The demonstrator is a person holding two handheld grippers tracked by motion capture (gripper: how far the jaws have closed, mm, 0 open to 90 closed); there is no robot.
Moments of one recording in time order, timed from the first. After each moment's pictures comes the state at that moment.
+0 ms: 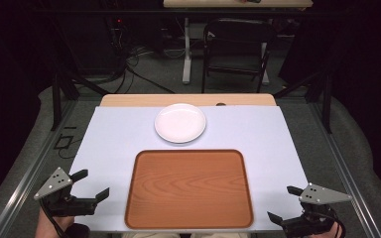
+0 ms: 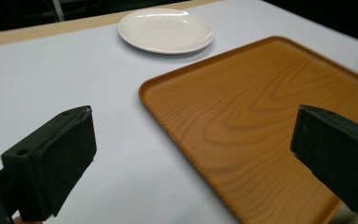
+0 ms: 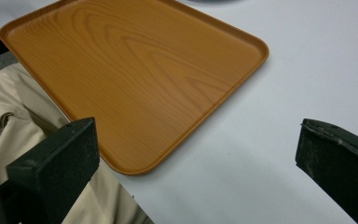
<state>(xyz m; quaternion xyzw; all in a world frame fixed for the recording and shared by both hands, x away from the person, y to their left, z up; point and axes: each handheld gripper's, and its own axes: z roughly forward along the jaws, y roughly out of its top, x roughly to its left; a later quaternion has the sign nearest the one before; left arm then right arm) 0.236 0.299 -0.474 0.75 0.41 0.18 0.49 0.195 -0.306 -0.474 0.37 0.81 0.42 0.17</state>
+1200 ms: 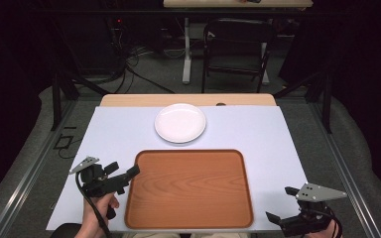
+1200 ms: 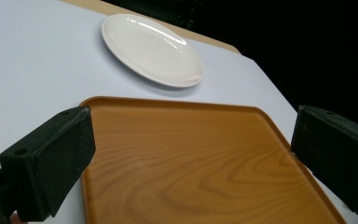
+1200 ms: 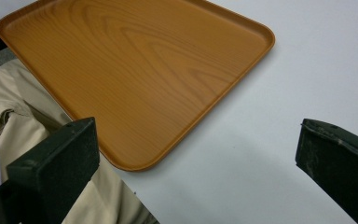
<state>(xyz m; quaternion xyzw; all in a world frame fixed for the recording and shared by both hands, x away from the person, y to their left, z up) 0.277 0.225 -0.483 0.62 0.56 0.09 0.55 0.201 -0.305 -0.479 0.38 0.81 0.41 0.15</state>
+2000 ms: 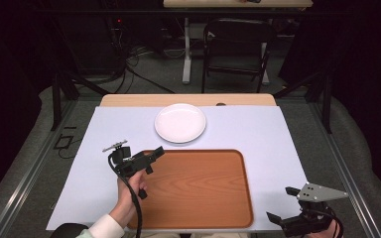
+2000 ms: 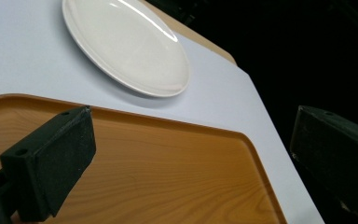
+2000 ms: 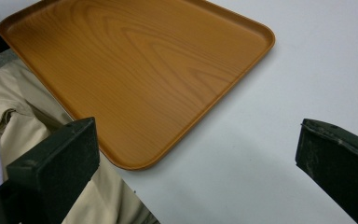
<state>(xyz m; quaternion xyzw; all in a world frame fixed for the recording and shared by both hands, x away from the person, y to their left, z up) 0.334 0.164 -0.497 0.56 0.62 0.02 0.55 0.201 -0.307 -0.480 0.38 0.81 0.42 0.15</state>
